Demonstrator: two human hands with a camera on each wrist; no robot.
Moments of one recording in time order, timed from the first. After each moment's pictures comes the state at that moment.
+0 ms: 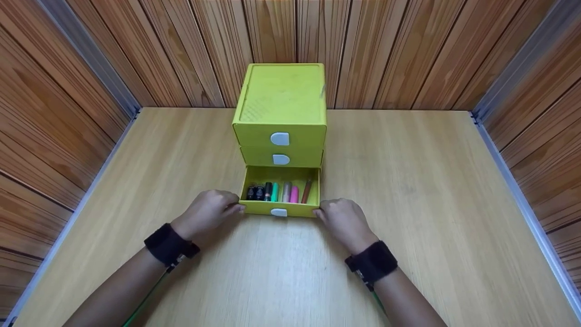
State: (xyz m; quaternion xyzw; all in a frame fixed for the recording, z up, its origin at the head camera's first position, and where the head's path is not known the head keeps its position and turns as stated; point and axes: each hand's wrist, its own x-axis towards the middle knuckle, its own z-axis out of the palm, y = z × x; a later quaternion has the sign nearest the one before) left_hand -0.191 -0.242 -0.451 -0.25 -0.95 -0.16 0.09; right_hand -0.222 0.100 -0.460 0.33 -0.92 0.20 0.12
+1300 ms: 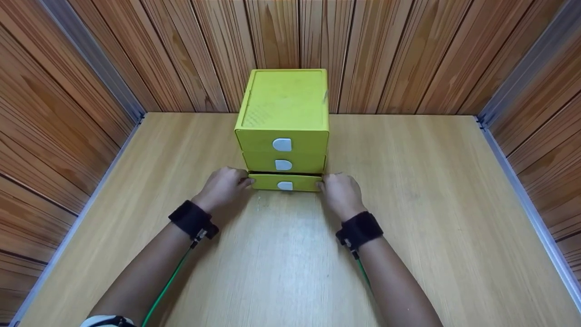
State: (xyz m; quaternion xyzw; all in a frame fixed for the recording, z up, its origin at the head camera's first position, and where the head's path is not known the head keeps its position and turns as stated) left_hand -0.261 -0.232 -0.444 -0.13 -0.98 -0.17 0.05; right_hand -0.292 0.078 -0.453 0.25 -0.94 0.21 0.11
